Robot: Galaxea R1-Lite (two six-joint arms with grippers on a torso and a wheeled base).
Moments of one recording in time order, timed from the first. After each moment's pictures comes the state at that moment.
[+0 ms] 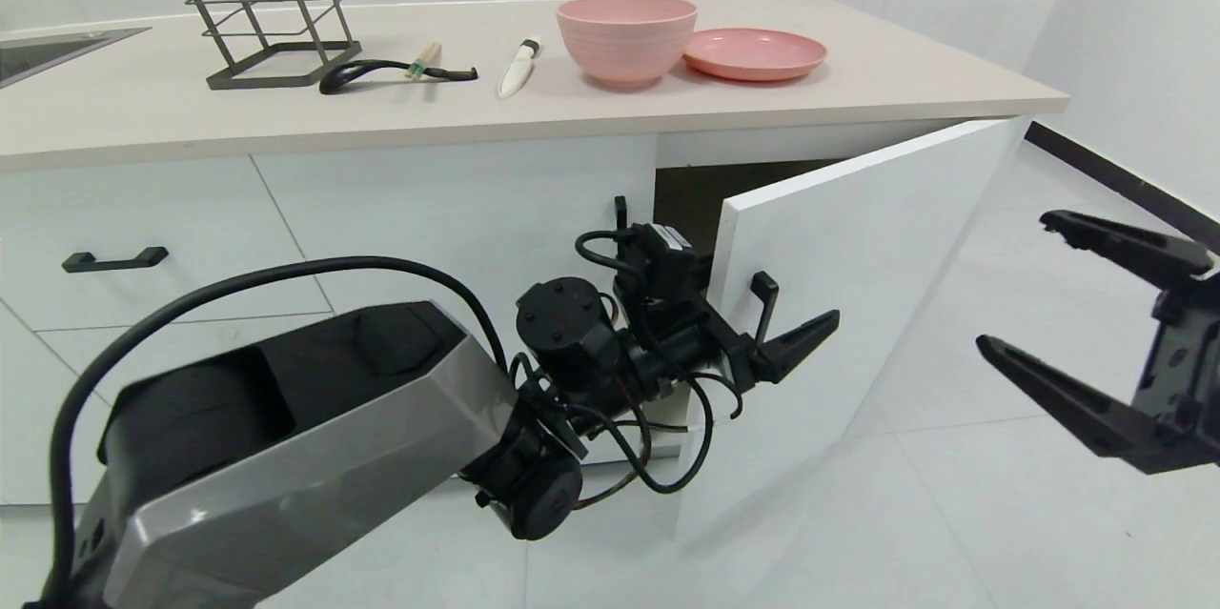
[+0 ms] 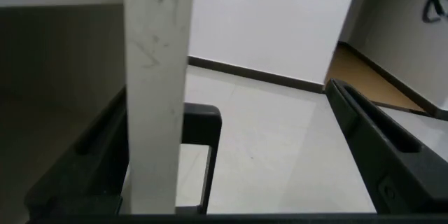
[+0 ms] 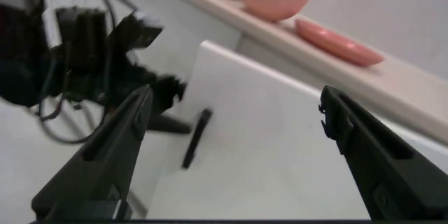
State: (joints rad) left arm -0.81 2.36 -1.14 -1.57 -0.45 -0.16; right arm 0.15 1.32 -0.18 -1.41 0.69 -0.26
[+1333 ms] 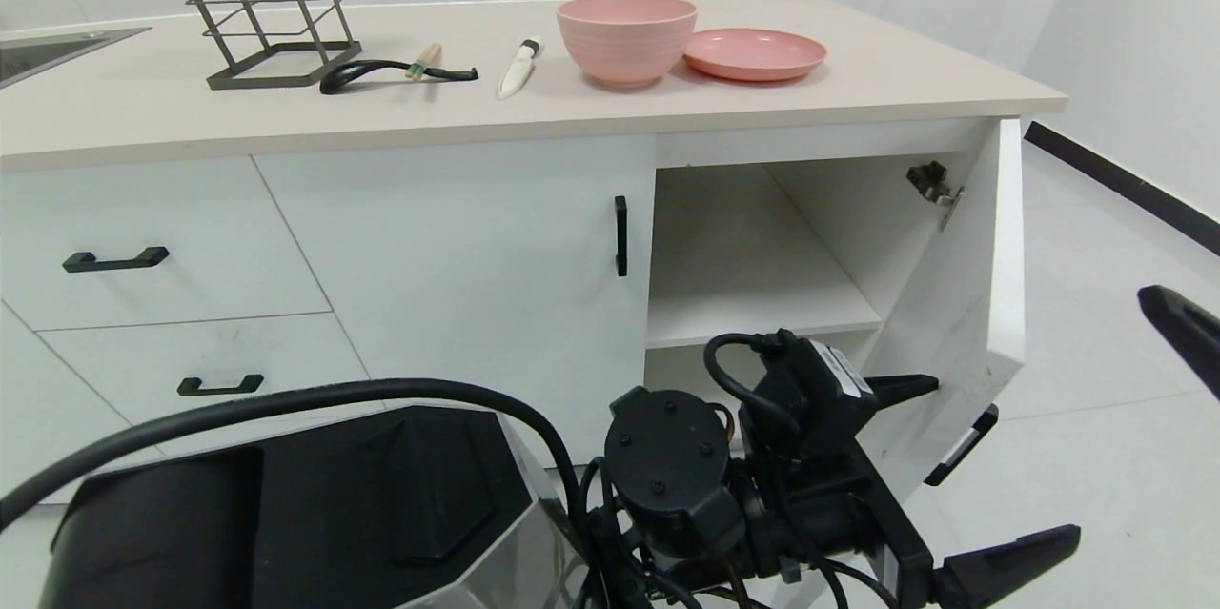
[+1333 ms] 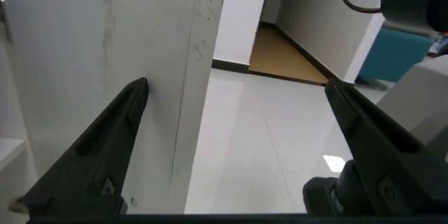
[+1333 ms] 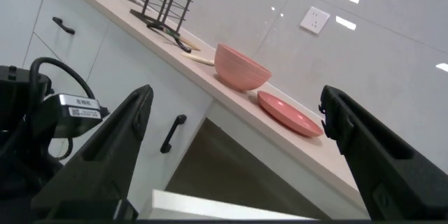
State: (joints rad) left arm -1.08 2.32 -1.03 -1.57 -0.42 -0.16; right arm 0.16 1.12 -0.23 -1.41 0.68 -0.29
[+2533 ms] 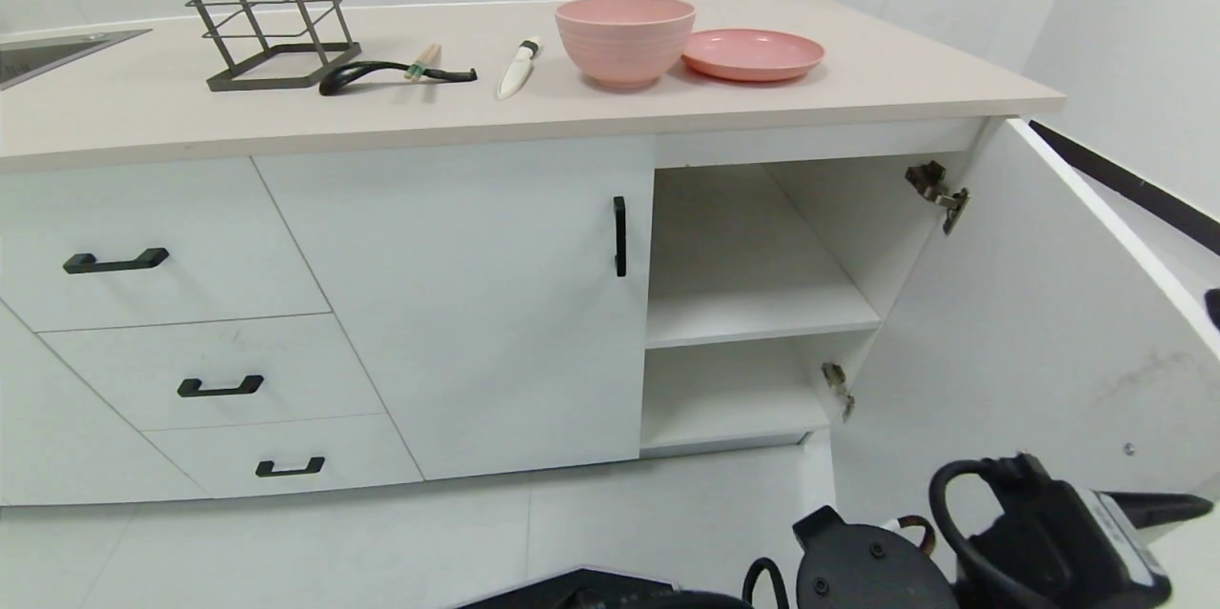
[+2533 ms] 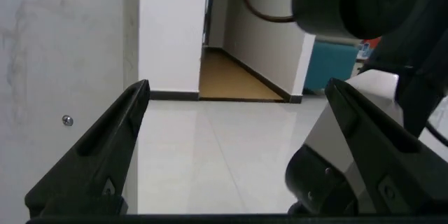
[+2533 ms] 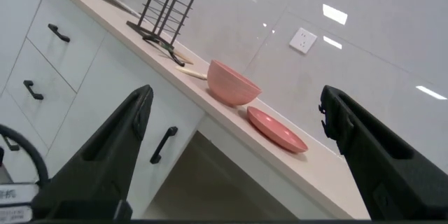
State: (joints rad) left arm -1.28 2.53 -1.41 -1.54 -0.43 -0.16; right arm 0.17 1.06 -0.24 -1.40 0.68 -0.32
